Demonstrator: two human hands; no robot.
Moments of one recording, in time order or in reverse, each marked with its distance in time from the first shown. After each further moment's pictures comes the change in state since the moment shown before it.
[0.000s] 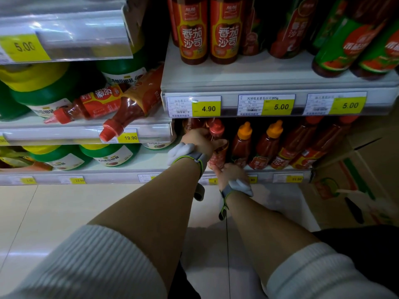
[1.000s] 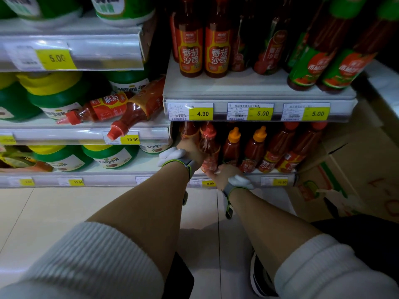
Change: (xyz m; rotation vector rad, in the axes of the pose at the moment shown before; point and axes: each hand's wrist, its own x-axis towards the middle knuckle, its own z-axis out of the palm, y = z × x) left_hand -0.032 -0.002 -0.021 0.282 -0.050 0.206; right_hand -0.025 -0.018 -0.052 -0.409 -0.213 -0.213
